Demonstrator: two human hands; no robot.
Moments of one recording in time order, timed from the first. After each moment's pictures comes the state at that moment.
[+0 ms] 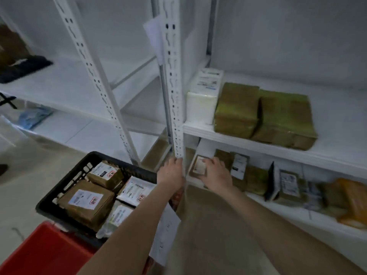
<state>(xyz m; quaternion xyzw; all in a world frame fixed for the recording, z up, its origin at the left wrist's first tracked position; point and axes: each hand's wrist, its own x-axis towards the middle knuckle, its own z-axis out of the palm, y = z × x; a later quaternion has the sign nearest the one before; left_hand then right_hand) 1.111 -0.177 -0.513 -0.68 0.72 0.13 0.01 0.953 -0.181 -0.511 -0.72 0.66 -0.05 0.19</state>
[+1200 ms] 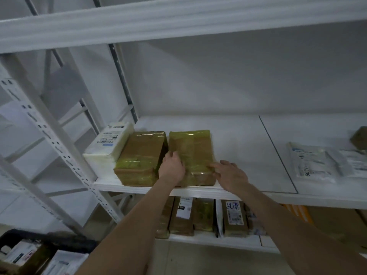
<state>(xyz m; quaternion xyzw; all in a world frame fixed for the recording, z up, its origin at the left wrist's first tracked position) 0.783 -0.298 -0.416 -0.65 0.74 0.15 -0.13 0.599 -0.241 -0.430 -0.66 0.72 -0.08 0.18</state>
